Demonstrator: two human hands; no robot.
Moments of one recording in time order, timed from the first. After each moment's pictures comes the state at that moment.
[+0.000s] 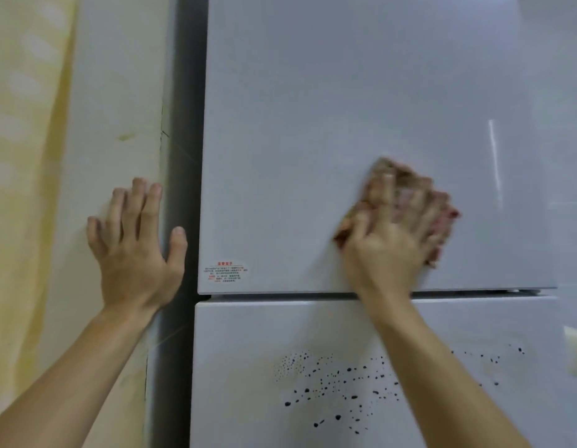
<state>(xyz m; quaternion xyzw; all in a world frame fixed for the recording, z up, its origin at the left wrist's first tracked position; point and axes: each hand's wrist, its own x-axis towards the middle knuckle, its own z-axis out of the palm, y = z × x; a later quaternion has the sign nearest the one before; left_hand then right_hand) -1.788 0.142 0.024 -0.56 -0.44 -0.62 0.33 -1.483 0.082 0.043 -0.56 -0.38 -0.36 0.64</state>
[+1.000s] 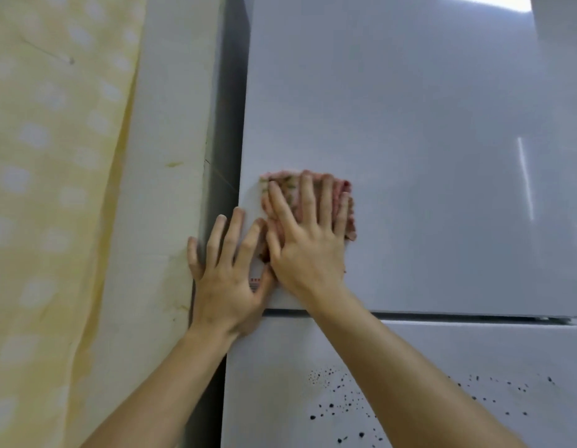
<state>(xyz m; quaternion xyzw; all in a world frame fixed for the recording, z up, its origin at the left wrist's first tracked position) -1.733 0.120 0.012 -0.64 -0.39 -0.55 0.35 -1.590 0.103 0.069 -0.42 -0.56 -0.50 0.51</state>
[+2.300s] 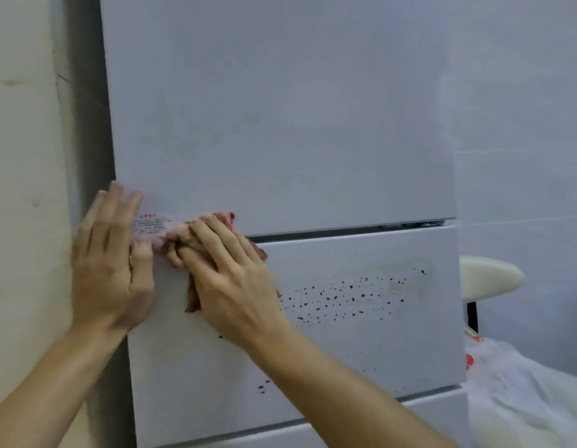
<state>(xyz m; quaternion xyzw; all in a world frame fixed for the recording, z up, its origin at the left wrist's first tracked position) -1.724 0.101 -0.043 -0.64 -0.31 -0.62 0.33 -1.547 0.067 -0.069 -0.31 -0.70 -0.42 0.50</state>
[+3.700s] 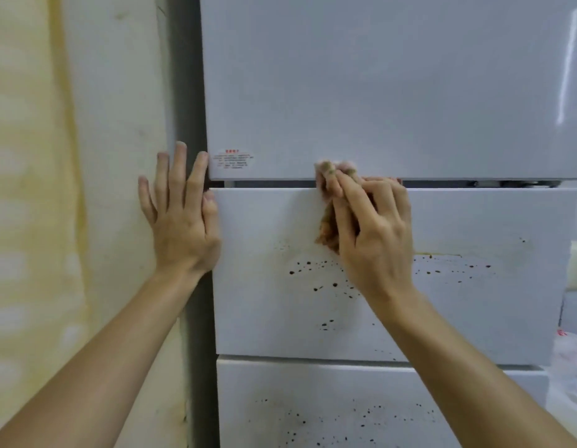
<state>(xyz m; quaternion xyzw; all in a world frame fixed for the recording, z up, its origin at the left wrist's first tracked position) -1.746 0.108 -0.083 -0.59 -0.42 -0.60 0.35 -1.492 0.050 -0.085 -0.36 -0.57 -0.40 0.62</state>
